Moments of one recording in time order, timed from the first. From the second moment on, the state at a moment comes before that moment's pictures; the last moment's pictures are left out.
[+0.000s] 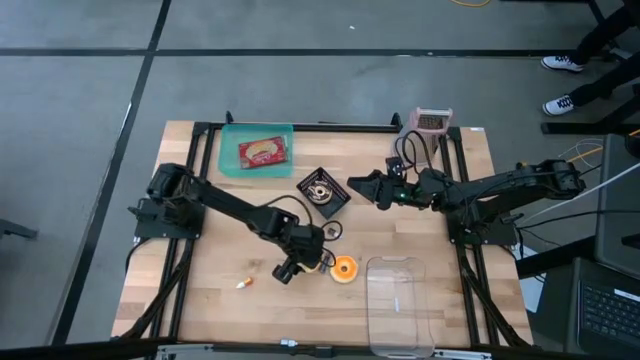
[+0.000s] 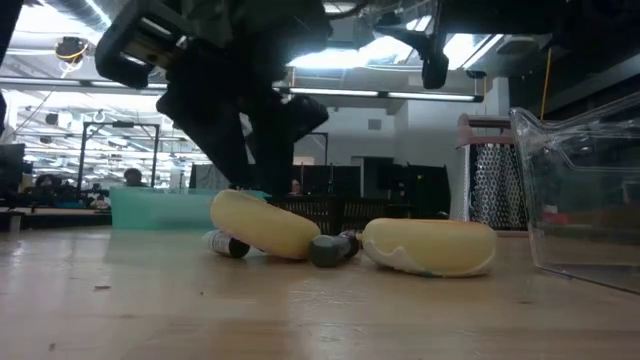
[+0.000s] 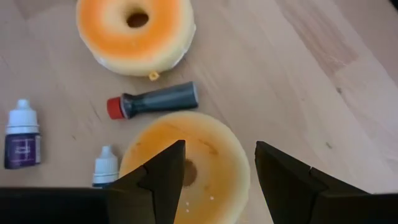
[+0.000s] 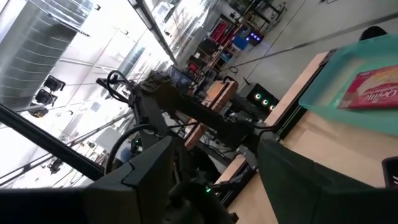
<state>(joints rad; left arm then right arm) -0.23 1.84 1.22 -0.48 0.18 0.27 0.06 1.23 0.58 0.77 0.19 0.93</state>
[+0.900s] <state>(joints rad) -0.21 1.93 1.23 -0.62 0.24 0.22 0.05 1.23 0.58 0.77 0.16 0.91</state>
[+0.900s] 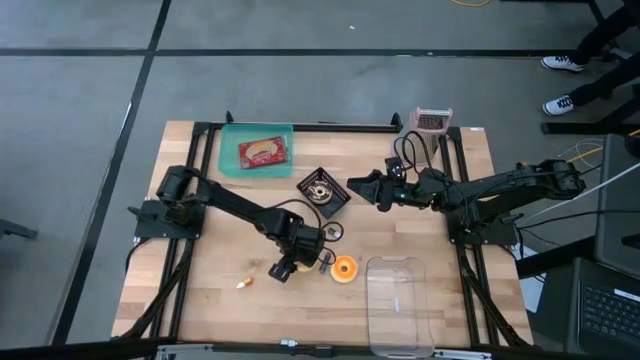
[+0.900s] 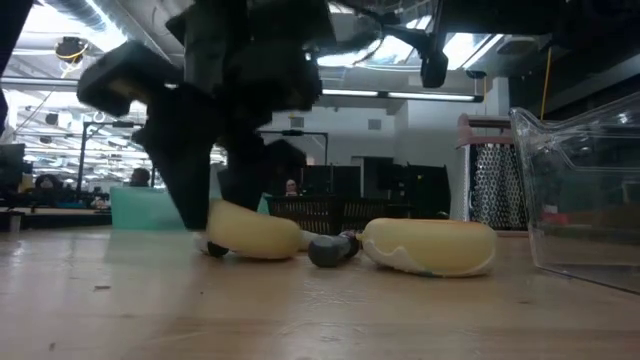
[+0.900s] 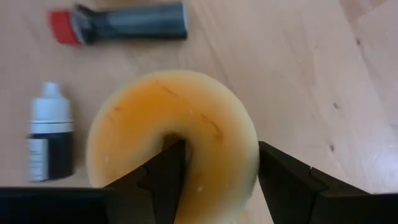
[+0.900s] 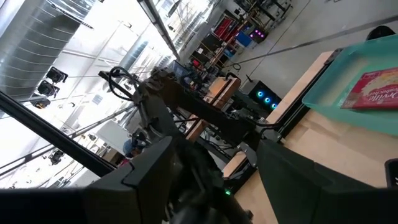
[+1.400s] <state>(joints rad) -0.16 1.92 1.35 -0.65 0.28 0.14 0.04 1.23 0.58 0.77 0.16 0.91</state>
